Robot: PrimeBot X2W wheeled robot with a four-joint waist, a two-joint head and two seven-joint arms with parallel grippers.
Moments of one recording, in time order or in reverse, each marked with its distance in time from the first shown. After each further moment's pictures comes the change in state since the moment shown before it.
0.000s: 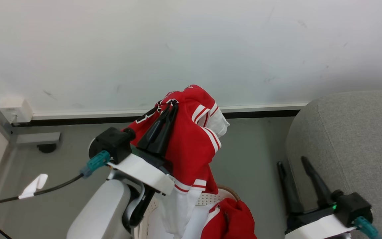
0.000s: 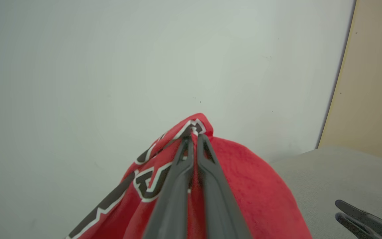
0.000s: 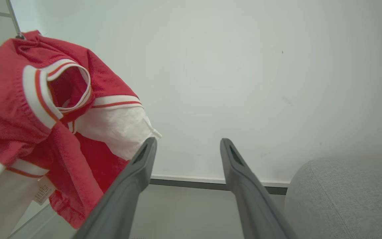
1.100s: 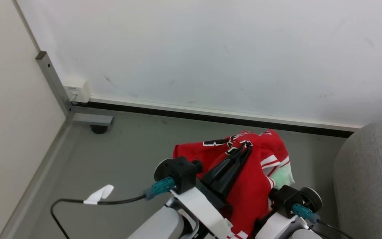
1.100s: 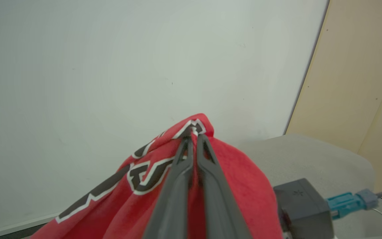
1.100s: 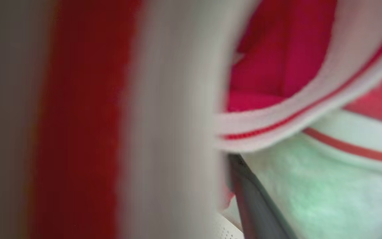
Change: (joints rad) left arm 0.027 -0.091 -0.273 -0.043 -0.075 -0.021 0.024; right arm -0.263 -0.073 0.490 0.324 0.123 0.000 0.000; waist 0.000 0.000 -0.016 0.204
